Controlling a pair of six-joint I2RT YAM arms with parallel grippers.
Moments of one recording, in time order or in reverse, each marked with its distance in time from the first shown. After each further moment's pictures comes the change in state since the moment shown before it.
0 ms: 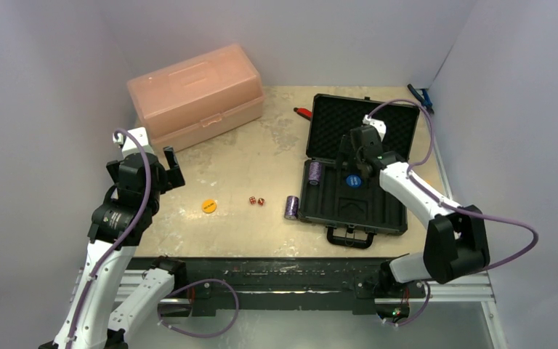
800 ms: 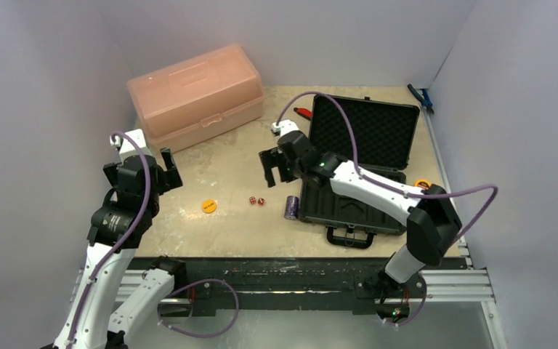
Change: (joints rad) left arm 0.000 -0.014 -0.010 0.000 -0.031 -0.001; right arm 0.469 0.151 0.245 0.055 -0.138 -0.161
